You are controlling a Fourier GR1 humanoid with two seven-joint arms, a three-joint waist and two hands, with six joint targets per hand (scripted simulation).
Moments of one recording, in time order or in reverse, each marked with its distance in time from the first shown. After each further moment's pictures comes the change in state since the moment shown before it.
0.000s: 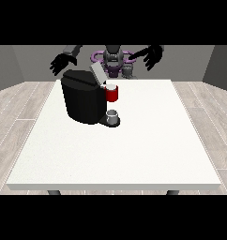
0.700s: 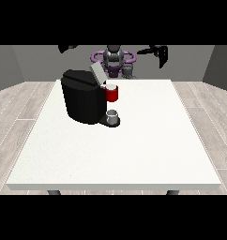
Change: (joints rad) left arm 0.266 -0.120 0.074 -0.066 0.179 -0.049 -0.016; right arm -0.040 -0.107 0.035 -0.142 -0.023 0.131 0.128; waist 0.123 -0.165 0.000
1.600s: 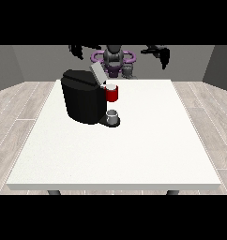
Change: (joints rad) left arm 0.212 -0.071 -0.115 -0.350 0.191 -0.032 0.119; right arm -0.162 0.003 0.040 0.081 0.055 0.052 -0.004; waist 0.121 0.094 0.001
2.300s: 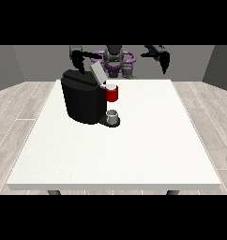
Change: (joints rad) left arm 0.128 0.036 -0.071 -0.232 0.079 0.052 0.052; right arm -0.154 0.009 -0.038 0.168 -0.003 0.029 -0.043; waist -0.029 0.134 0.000
